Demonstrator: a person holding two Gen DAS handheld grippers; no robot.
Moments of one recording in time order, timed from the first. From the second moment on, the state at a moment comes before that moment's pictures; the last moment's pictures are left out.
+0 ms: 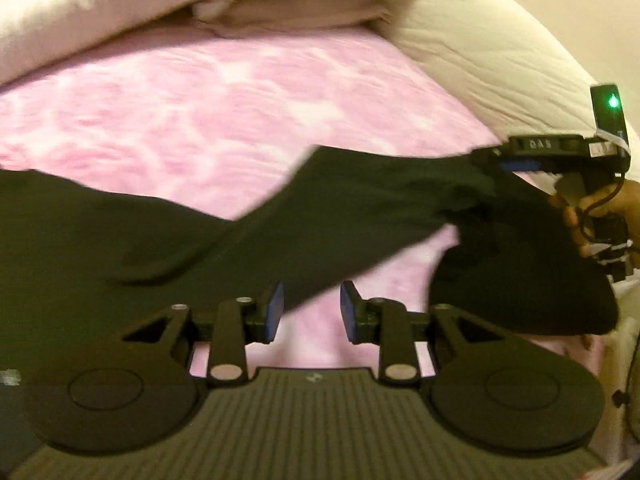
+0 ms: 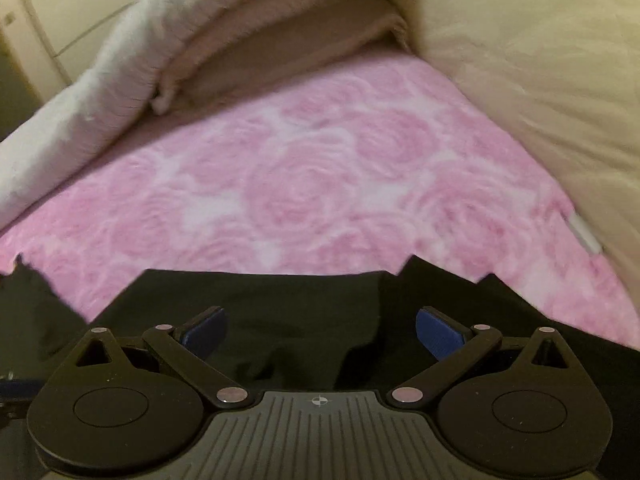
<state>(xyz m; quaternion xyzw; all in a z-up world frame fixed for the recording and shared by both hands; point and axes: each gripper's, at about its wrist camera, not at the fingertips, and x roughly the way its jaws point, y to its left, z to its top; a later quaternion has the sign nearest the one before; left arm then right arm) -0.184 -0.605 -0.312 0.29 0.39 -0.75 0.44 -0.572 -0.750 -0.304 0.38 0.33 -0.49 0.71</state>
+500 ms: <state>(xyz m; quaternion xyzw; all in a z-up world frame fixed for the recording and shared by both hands) -0.188 -0.599 -0.326 0.28 0.41 -0.75 0.43 -0.562 -0.748 -0.320 0.39 0.38 -0.48 0.69</state>
